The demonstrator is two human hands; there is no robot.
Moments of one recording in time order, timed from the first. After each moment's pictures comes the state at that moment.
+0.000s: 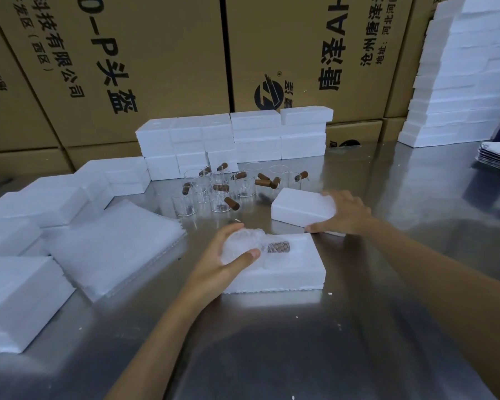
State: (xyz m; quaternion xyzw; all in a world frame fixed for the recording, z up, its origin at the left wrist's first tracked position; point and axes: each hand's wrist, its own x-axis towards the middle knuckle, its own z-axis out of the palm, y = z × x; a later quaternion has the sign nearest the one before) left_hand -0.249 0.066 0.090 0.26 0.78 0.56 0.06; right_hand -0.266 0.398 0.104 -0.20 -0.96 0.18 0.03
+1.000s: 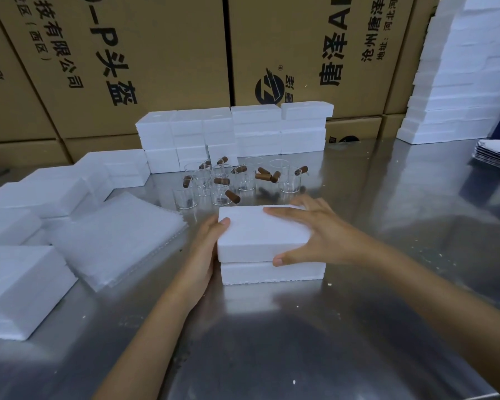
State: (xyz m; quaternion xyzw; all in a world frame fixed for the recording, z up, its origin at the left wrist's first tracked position) left_hand -0.262 0.063 0.090 0.15 0.60 0.76 0.19; right_hand -0.198 0.306 0.127 0.08 -0.97 0.23 0.06
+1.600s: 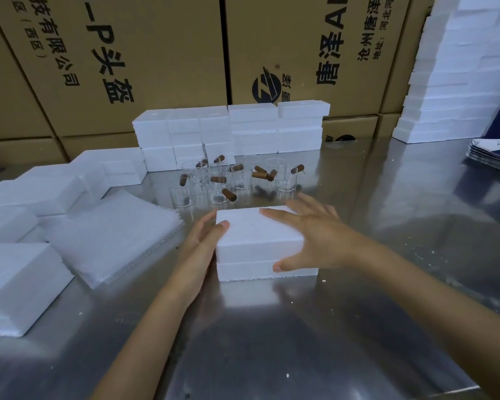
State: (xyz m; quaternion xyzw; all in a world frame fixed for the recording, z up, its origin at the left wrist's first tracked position) left_hand -0.267 0.062 0.084 0.11 0.65 0.74 0.12; right_hand -0.184 0.294 0.138 0.06 -0.99 0.09 0.02
